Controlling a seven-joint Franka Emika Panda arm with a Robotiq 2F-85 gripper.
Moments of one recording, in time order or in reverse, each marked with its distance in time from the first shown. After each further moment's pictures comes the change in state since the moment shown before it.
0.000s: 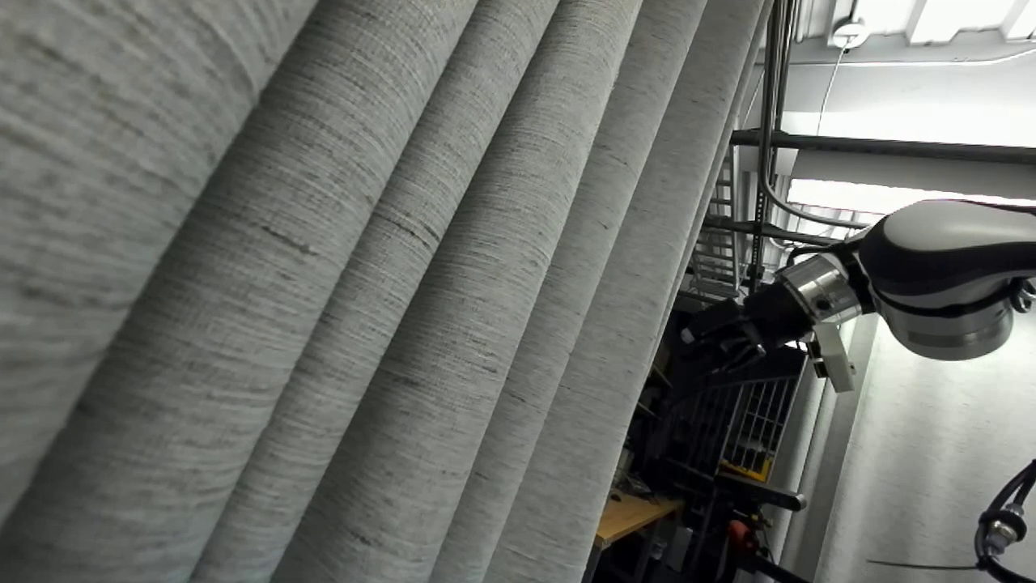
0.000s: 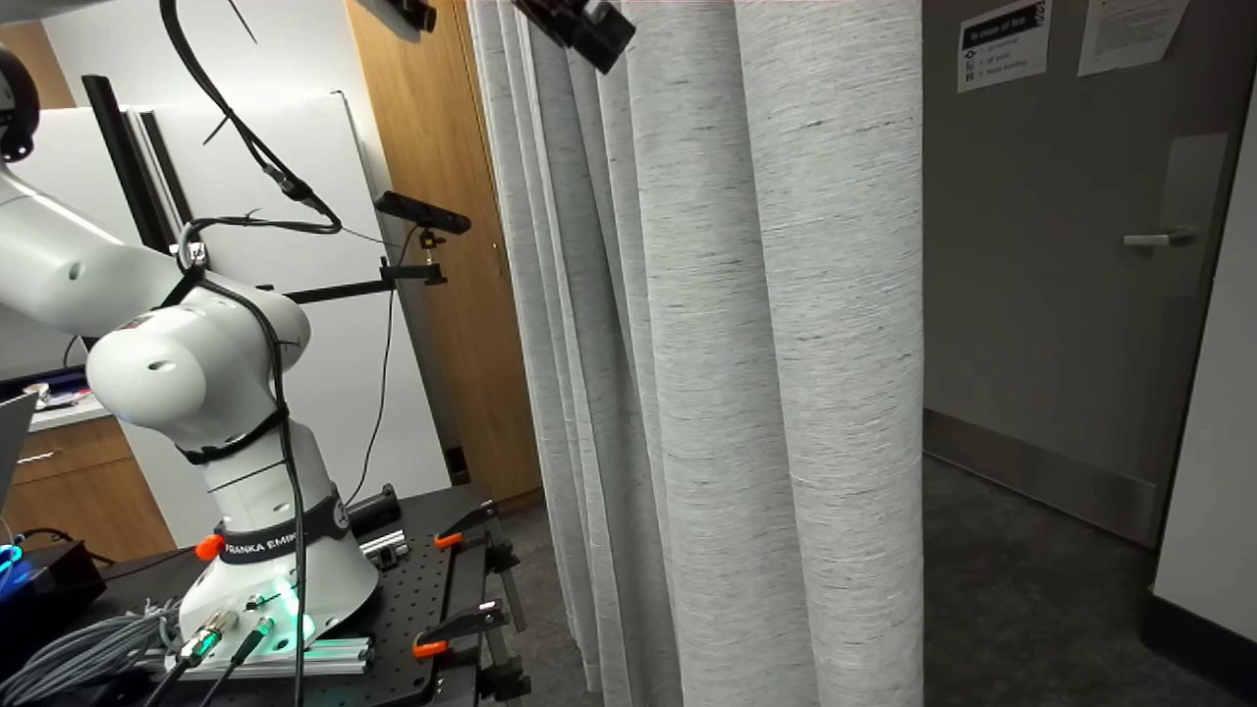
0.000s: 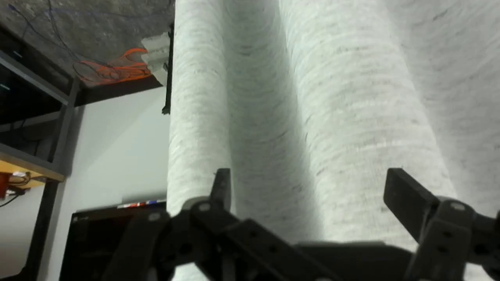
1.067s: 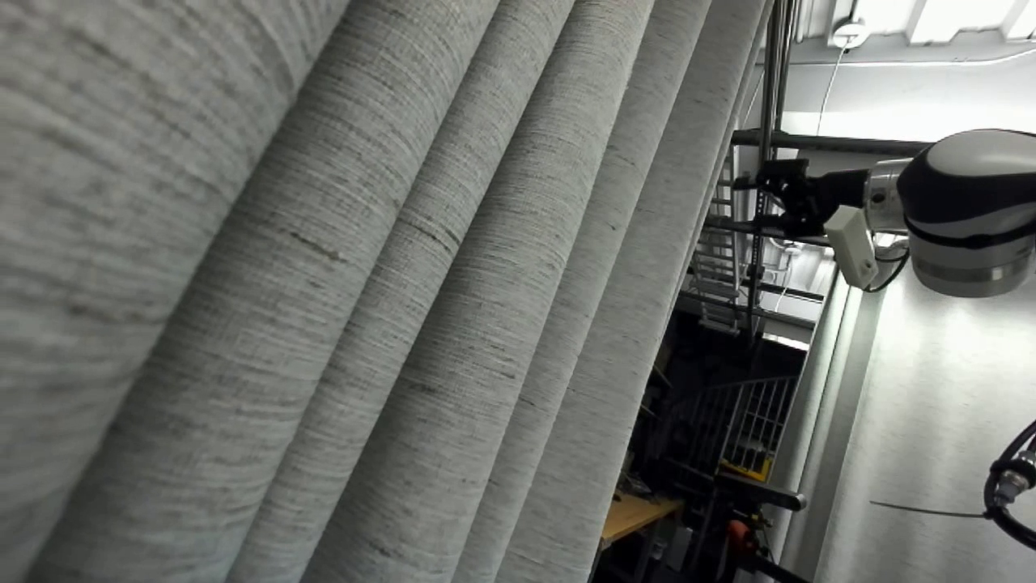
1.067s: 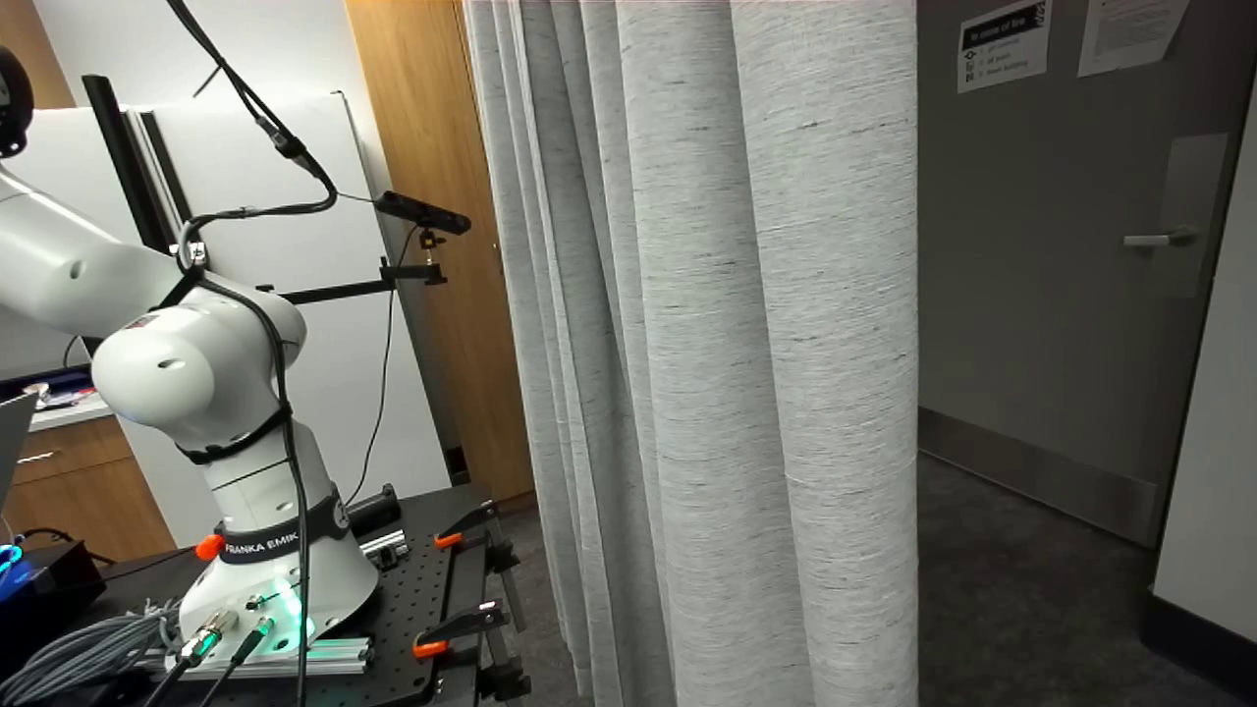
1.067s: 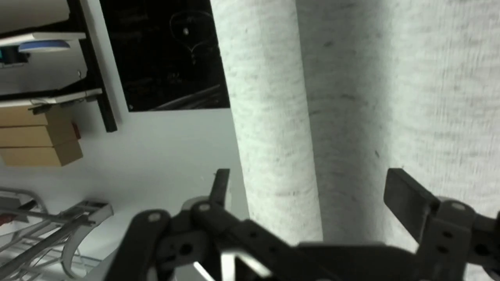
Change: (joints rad) arm 0.055 0.018 -0.004 0.209 0.030 0.622 0.096
